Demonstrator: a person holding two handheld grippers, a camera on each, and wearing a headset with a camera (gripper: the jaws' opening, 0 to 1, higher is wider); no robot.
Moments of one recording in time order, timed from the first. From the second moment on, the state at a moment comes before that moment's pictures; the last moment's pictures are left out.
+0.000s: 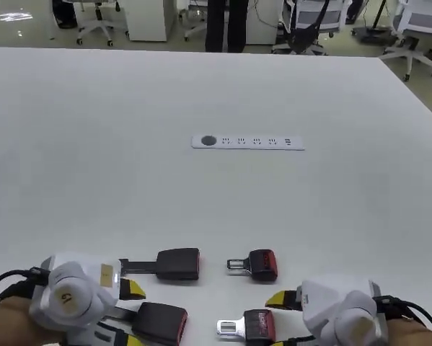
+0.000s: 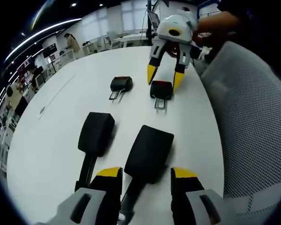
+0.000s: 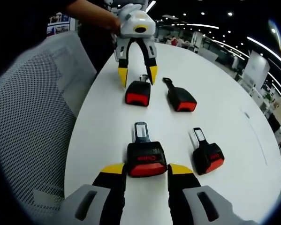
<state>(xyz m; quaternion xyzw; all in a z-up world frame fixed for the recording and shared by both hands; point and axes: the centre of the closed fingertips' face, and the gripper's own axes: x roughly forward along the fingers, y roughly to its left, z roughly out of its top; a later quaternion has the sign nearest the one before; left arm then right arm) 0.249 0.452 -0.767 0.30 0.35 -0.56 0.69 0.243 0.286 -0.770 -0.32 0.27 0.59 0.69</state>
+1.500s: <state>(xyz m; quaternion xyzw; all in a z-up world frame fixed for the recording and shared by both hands) 0.254 0.458 -0.778 0.32 0.36 -0.57 0.67 0.246 0.294 -0.769 -0.31 0.28 0.59 0.69</state>
